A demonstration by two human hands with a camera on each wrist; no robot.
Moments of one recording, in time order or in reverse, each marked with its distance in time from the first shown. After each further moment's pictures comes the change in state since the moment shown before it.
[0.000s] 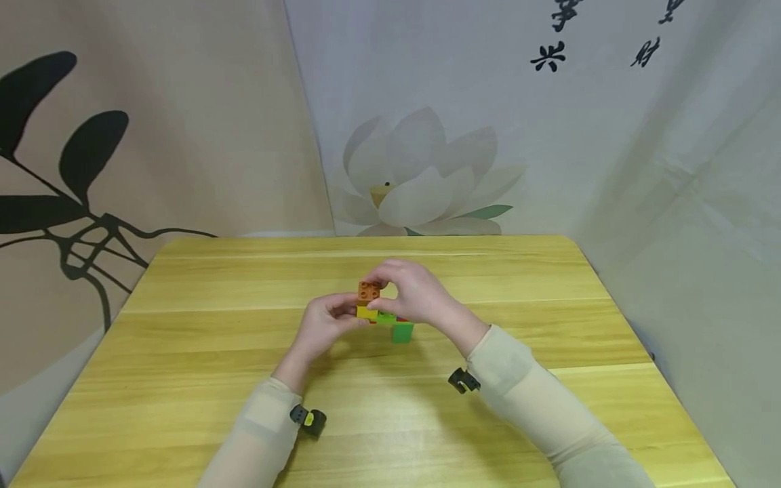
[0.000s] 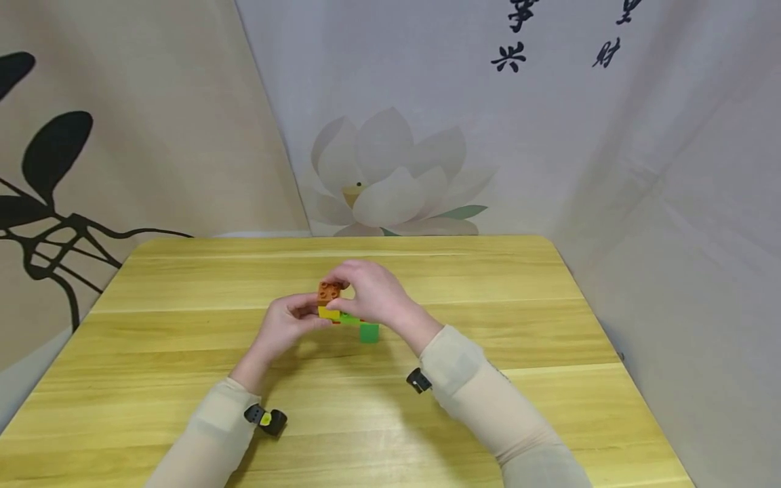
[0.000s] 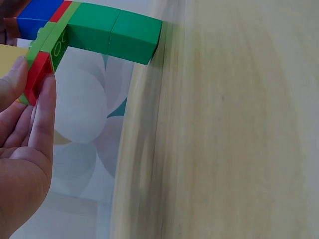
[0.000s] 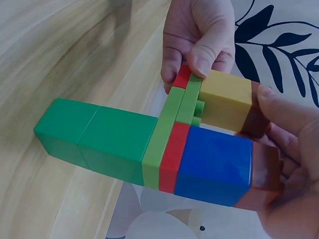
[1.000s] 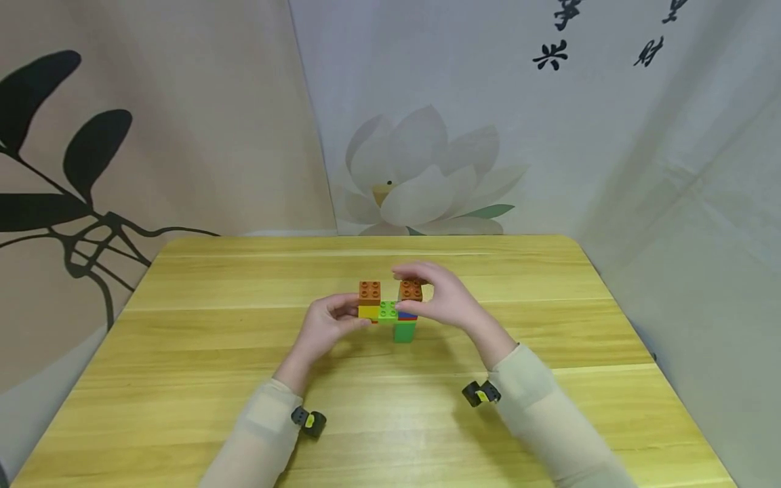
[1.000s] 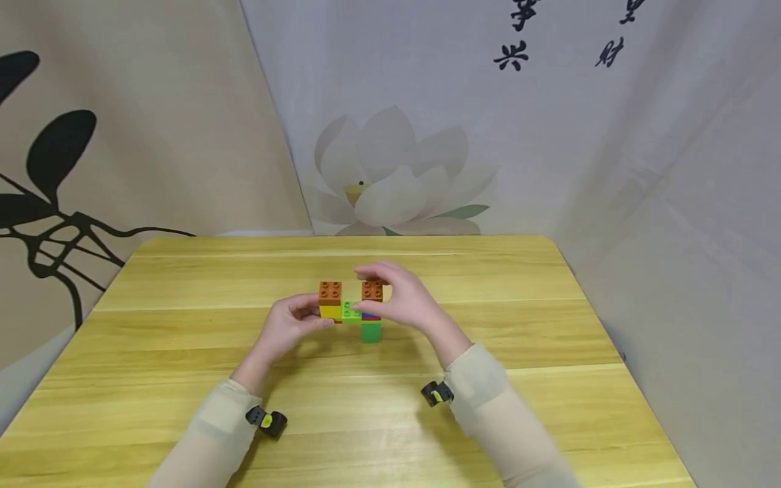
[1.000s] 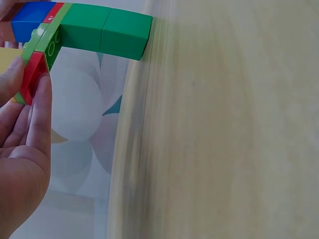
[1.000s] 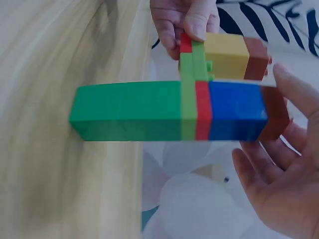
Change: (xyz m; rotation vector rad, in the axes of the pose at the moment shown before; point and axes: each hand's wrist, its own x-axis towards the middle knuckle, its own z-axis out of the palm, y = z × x) left_hand -0.003 -0.004 0.002 -0.001 0.013 -0.054; right_hand -0.038 0.038 0.003 0.321 0.113 0.122
